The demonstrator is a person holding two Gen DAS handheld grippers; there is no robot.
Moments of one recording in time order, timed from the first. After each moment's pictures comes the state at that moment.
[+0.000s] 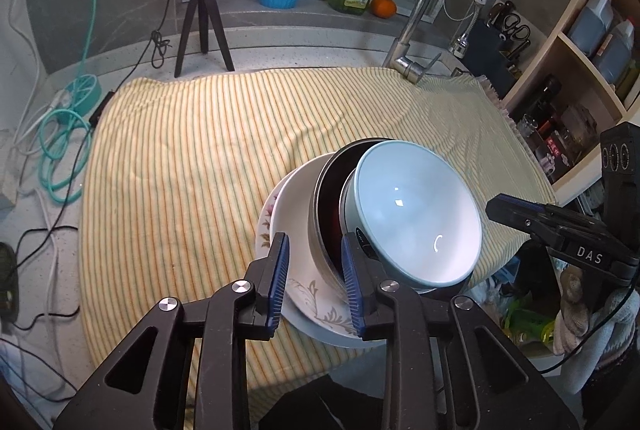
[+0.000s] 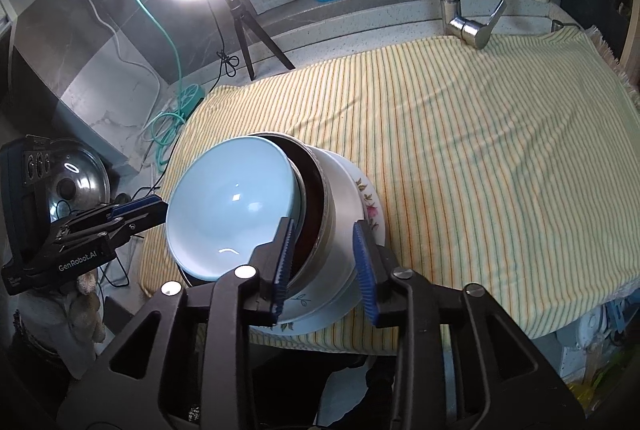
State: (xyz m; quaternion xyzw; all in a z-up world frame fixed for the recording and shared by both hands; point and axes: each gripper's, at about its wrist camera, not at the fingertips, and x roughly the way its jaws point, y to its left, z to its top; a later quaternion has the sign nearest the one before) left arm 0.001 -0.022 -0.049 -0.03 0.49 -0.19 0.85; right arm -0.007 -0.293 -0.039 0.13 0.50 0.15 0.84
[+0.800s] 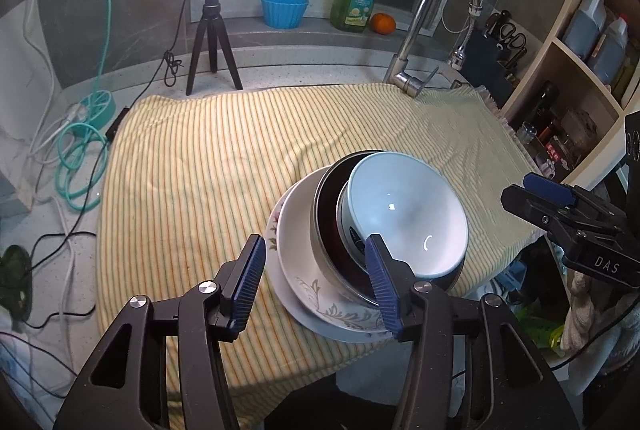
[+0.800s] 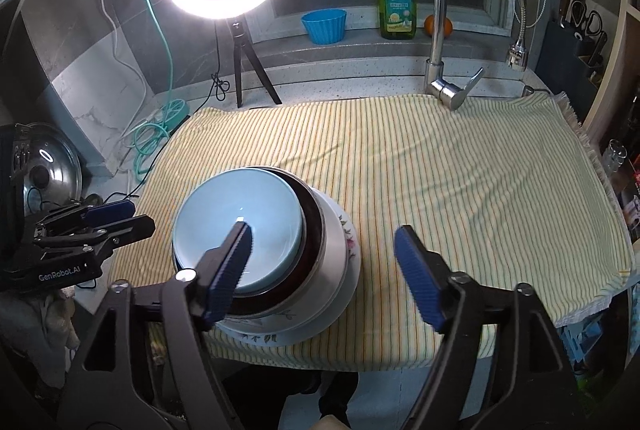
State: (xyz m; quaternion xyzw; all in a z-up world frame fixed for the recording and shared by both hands) left arm -0.014 -0.019 -0.032 -0.02 0.46 -0.18 0.87; right arm -0.020 -0.274 0.001 0.05 0.44 0.10 0.89
